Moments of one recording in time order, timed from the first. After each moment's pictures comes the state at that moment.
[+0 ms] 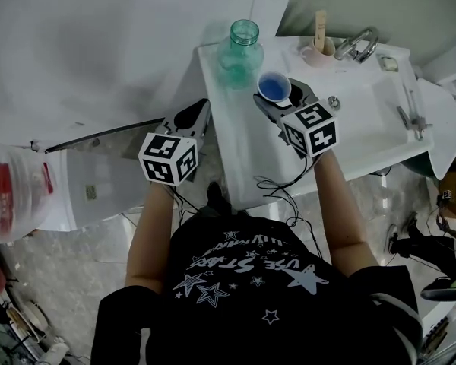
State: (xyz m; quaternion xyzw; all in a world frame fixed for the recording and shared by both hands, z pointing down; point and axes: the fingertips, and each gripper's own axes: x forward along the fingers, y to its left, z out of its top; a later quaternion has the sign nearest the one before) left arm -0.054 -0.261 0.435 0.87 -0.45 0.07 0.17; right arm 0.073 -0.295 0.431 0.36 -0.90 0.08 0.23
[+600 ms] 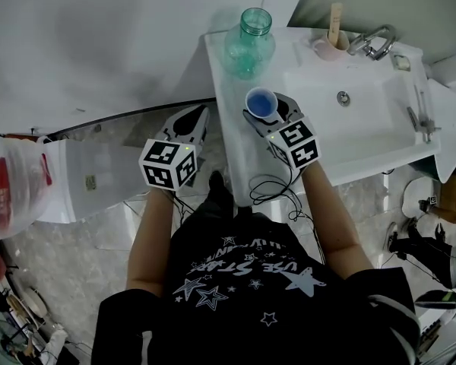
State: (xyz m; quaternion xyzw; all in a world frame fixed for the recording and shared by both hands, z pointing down) left arm -0.073 -0.242 0.479 0.85 -0.47 0.09 0.21; right arm 0.036 -0.264 0.509 0.33 -0.91 0.09 0.24
